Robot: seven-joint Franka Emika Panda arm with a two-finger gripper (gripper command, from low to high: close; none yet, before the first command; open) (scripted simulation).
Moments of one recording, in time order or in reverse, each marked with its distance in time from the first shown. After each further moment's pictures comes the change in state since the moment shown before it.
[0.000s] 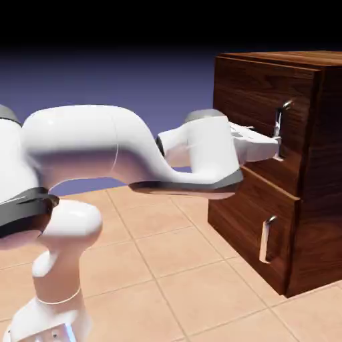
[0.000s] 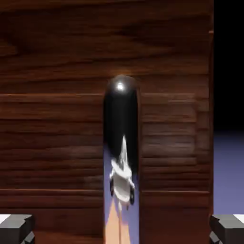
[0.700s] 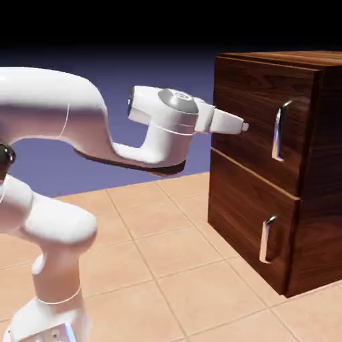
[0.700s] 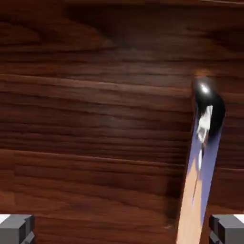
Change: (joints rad) arm -0.317 0.085 0.323 -0.151 0.795 0.070 -0.593
